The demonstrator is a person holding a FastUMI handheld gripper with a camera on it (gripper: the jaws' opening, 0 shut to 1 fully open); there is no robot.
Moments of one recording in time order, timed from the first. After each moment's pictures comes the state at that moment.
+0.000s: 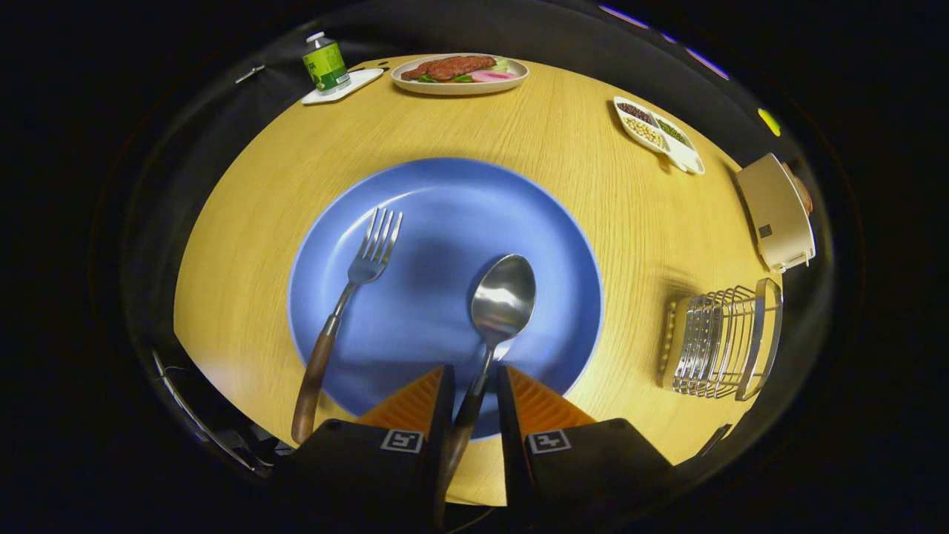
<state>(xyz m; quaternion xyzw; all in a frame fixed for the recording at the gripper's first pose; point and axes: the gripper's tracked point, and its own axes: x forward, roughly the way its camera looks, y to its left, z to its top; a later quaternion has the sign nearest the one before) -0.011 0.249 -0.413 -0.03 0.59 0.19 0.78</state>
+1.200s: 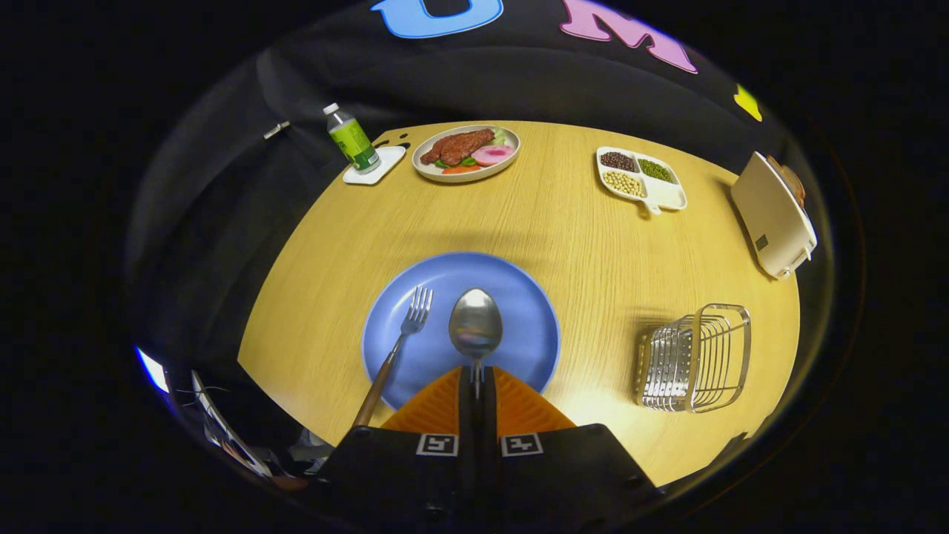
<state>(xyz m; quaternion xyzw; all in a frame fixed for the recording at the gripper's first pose) 0.017 0.218 -0.321 0.10 0.49 0.25 0.83</state>
